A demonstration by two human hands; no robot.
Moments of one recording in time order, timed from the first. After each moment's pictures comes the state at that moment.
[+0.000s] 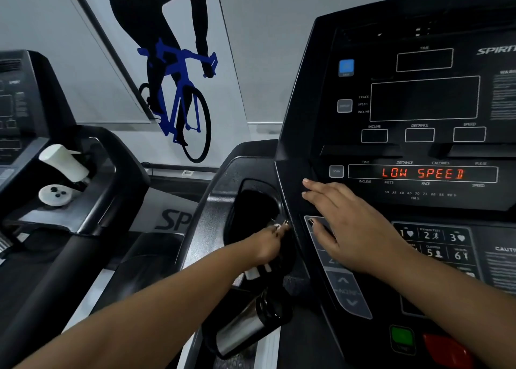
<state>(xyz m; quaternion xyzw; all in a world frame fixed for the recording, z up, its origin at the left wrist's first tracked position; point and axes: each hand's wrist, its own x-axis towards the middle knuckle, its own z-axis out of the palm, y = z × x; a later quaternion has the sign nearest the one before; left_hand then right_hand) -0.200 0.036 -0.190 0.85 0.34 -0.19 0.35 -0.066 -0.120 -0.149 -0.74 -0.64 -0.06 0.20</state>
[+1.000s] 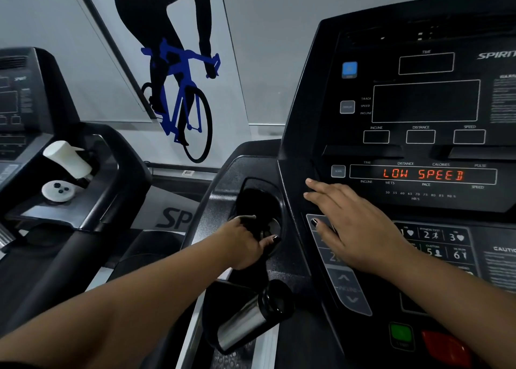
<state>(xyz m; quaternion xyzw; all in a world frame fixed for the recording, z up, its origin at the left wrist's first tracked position) -0.232 0.071 -0.200 0.94 0.20 -0.27 -0.04 -0.065 -0.125 -0.149 -0.75 -0.64 -0.06 0.18</state>
